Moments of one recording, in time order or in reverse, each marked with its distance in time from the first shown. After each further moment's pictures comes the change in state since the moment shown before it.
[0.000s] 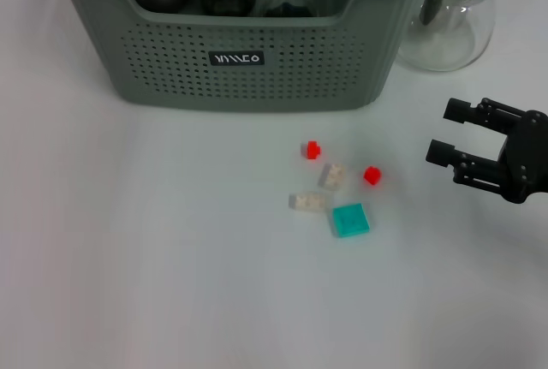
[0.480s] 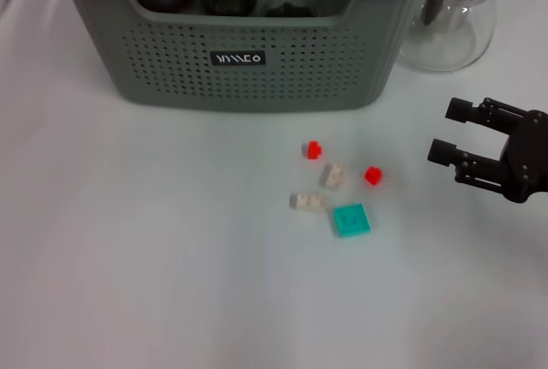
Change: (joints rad) left arm 0.379 -0.071 -0.333 0.138 -0.624 0.833 0.575; right arm -0.001 -0.001 0.002 0.000 0.000 0.003 0.002
